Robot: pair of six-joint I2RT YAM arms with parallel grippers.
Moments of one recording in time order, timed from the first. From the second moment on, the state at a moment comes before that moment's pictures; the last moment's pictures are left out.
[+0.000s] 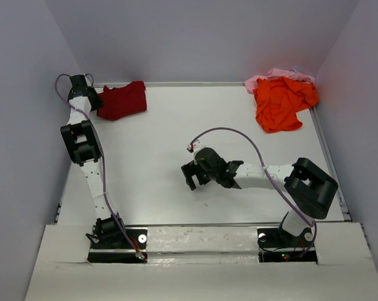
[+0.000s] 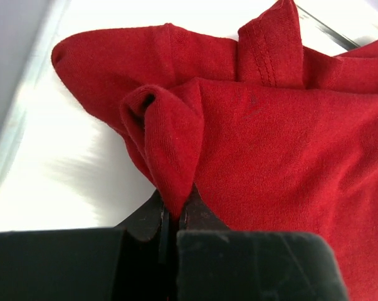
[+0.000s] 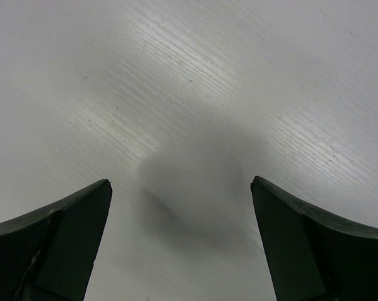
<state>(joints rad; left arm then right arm) 0.29 2.54 2.25 -0.49 0.13 -0.27 0.95 1.64 0.88 -0.01 0.14 0.30</state>
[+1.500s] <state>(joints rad) 0.16 2.30 2.06 -0.38 0.11 -0.44 0.96 1.66 0.88 0.01 0.10 0.29</state>
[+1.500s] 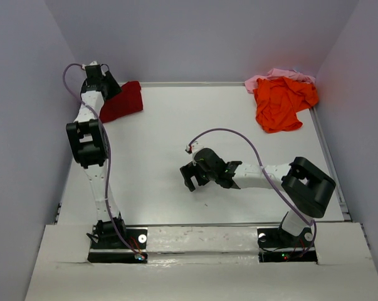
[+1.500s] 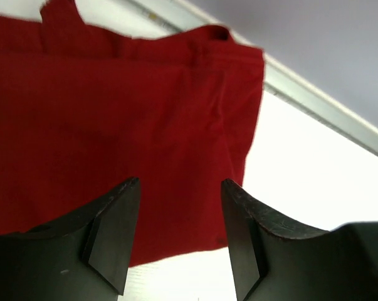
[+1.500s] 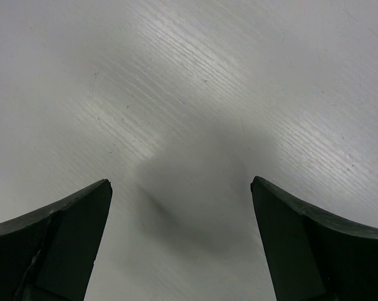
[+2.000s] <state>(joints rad) 0.12 2.21 1.77 -0.32 -0.01 -0.44 0.96 1.69 0.88 0.02 0.09 0.29</state>
